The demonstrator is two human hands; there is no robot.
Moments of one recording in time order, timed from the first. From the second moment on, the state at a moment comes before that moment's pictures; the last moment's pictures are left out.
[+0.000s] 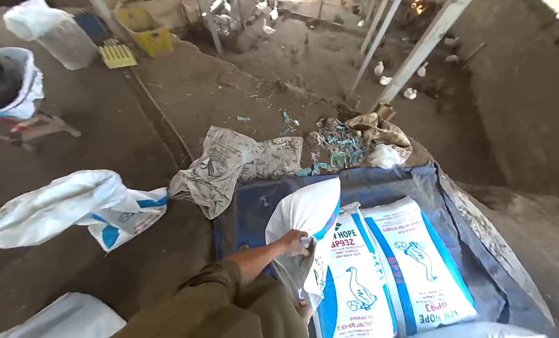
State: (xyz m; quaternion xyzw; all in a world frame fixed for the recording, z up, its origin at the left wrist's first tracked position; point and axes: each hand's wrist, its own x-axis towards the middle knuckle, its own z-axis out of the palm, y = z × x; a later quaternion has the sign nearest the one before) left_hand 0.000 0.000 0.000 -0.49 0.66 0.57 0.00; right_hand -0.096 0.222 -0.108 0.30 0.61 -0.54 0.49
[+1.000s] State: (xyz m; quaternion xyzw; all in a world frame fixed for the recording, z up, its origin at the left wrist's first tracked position) left_hand 0.346 0.166 -0.073 -0.74 -0.06 0.30 -0.60; right_hand 0.085 -0.080 0.038 -0.57 0.59 0.01 0.57
